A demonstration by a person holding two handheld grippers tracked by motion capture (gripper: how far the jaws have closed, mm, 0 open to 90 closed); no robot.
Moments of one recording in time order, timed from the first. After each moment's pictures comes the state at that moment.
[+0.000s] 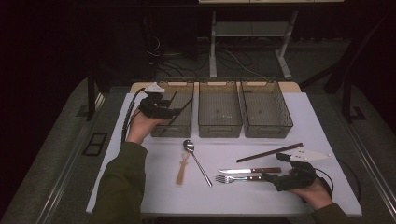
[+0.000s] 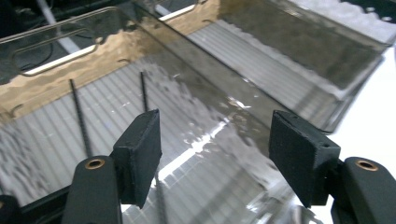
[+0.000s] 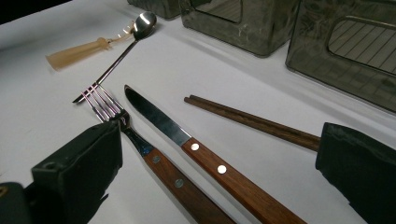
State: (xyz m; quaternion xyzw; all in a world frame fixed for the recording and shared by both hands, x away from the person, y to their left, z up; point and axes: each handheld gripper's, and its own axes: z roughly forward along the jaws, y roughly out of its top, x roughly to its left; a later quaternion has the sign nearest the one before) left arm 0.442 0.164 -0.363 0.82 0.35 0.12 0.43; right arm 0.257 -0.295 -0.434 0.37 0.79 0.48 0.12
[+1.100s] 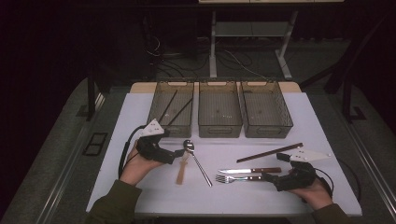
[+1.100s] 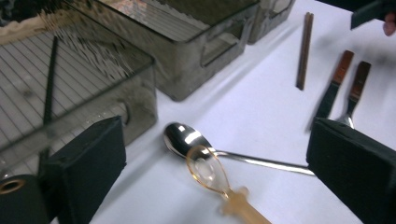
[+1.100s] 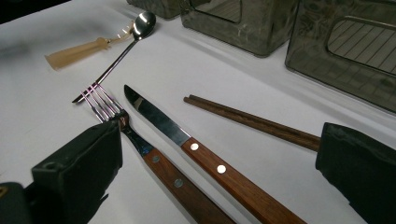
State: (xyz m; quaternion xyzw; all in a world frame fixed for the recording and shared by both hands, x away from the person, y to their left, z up) left arm 0.321 0.160 -0.395 0.82 0.30 0.11 0.47; right arm 0.257 -0.295 -0.434 0.37 0.79 0.48 0.12
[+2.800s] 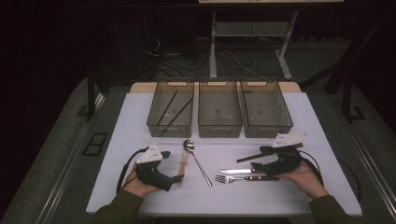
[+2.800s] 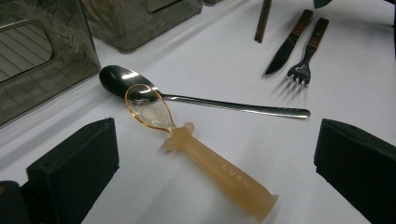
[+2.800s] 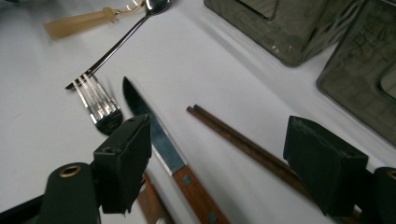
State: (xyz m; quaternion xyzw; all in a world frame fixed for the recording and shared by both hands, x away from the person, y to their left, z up) left arm 0.280 0.165 -0.434 0.83 0.27 0.08 0.48; right arm 0.307 -0.266 -0.423 0.30 0.86 0.41 0.08
